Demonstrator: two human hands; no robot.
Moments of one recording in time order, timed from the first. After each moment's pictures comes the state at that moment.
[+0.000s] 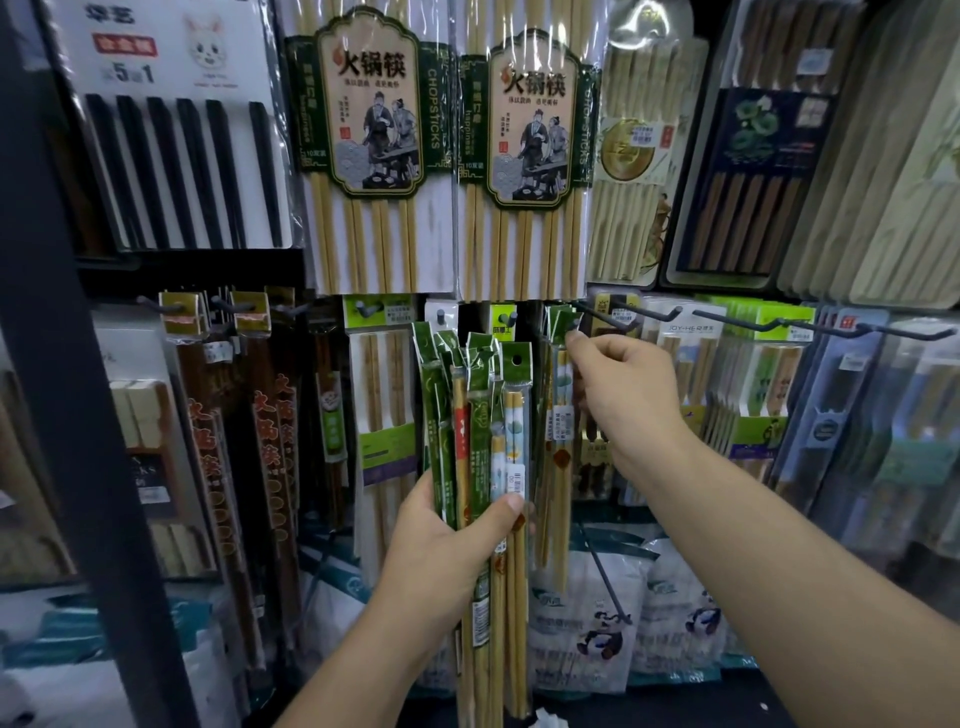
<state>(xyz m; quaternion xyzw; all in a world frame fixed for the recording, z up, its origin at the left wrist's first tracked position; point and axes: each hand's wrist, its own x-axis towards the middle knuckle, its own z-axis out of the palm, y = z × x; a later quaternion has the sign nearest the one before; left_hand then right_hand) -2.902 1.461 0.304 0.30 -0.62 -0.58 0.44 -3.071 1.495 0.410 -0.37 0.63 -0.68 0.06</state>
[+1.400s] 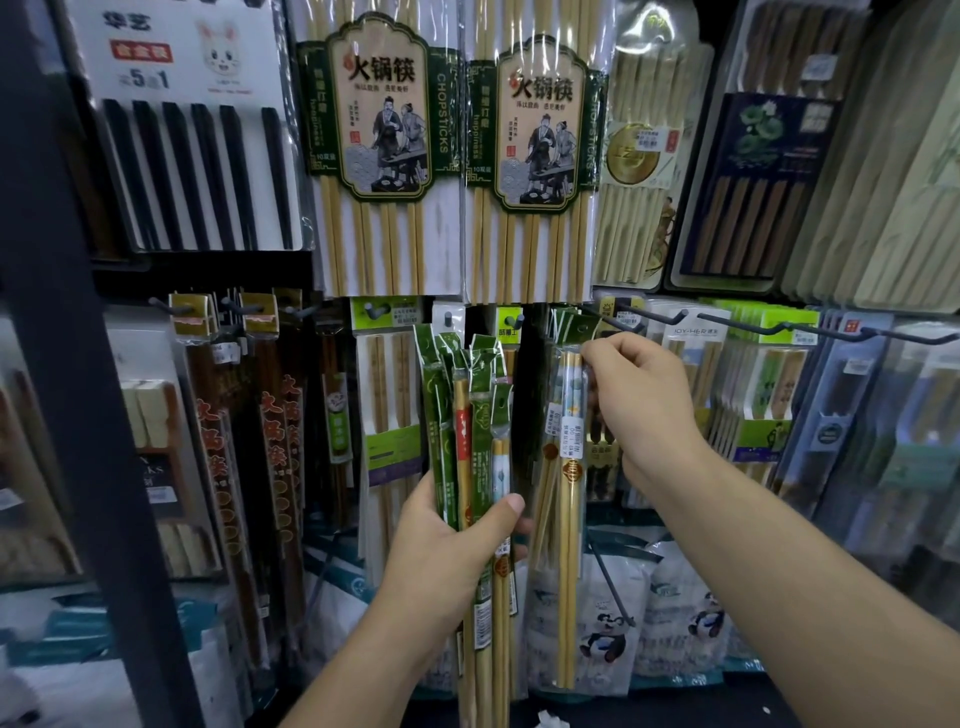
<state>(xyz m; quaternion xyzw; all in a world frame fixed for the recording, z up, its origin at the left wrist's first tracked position) -2.894 1.469 0.315 0.23 -0.58 -0.64 0.44 -3.071 1.503 0.408 -0.39 0.61 -0.69 0.07</state>
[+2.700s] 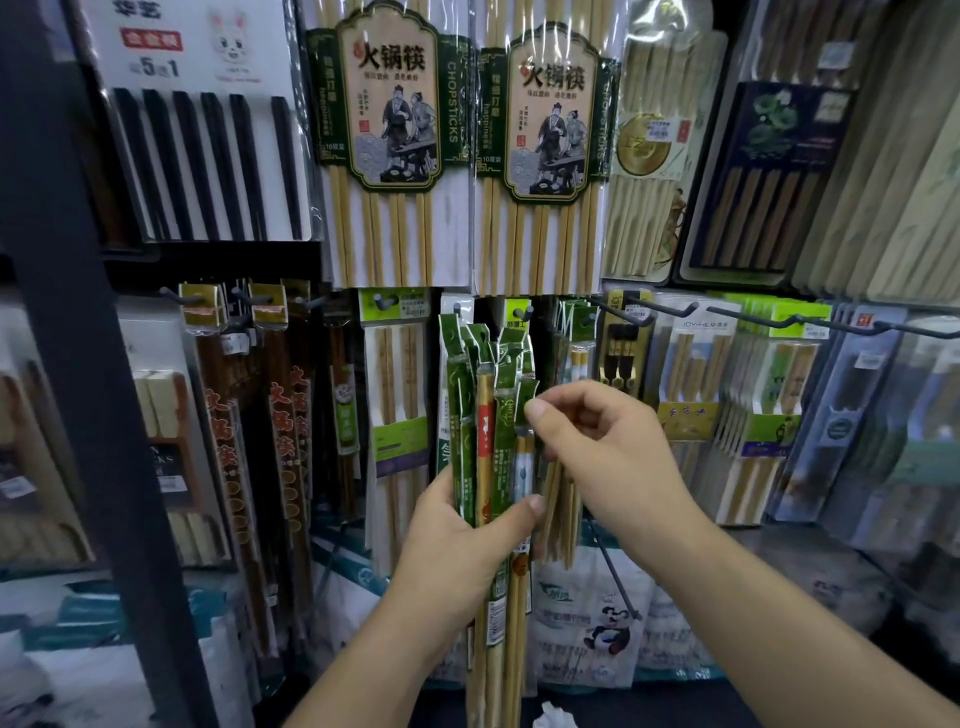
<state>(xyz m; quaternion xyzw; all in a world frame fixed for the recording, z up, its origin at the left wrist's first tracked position) -2.896 1.466 0.309 0.23 -0.63 -0.61 0.43 -3.028 1.532 0.374 -0.51 0.57 -0.63 0.11</state>
